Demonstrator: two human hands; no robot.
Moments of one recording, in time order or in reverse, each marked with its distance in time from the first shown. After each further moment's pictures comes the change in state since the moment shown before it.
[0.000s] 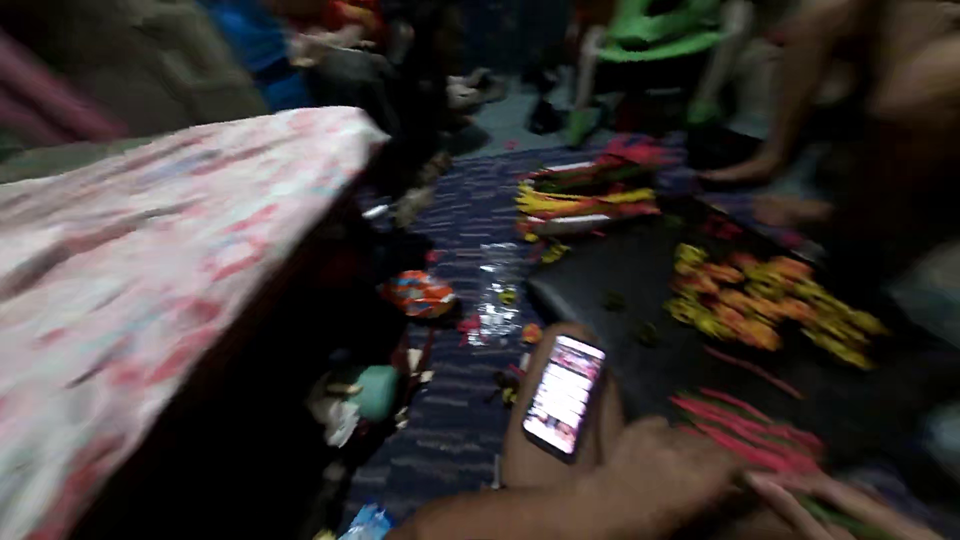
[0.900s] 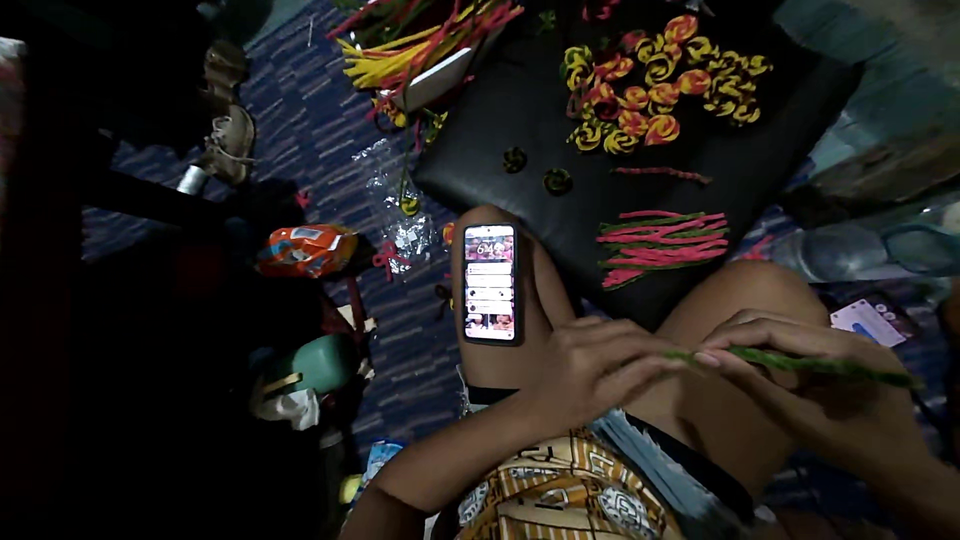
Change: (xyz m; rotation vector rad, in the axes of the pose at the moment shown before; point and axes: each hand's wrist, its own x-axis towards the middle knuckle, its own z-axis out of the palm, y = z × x) left_hand -0.025 -0.002 -0.004 -0.880 -0.143 -0.130; right_hand -0.035 -0.021 0.003 0.039 0.028 0.075
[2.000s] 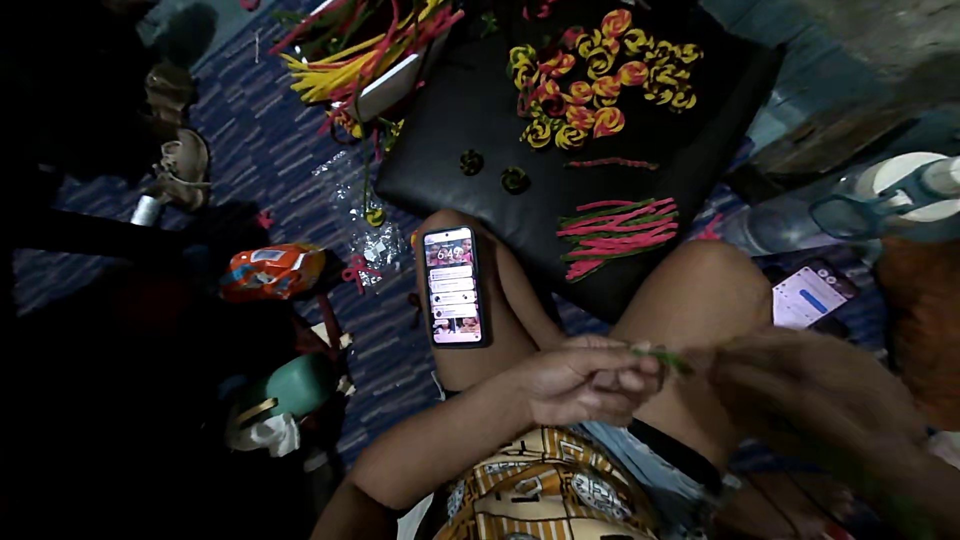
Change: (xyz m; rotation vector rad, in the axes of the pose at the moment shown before) left_hand 0.024 0.018 0.006 -1.207 -0.437 -1.055; right_hand -0.023 -0.012 -0.018 -0.529 0.072 -0.464
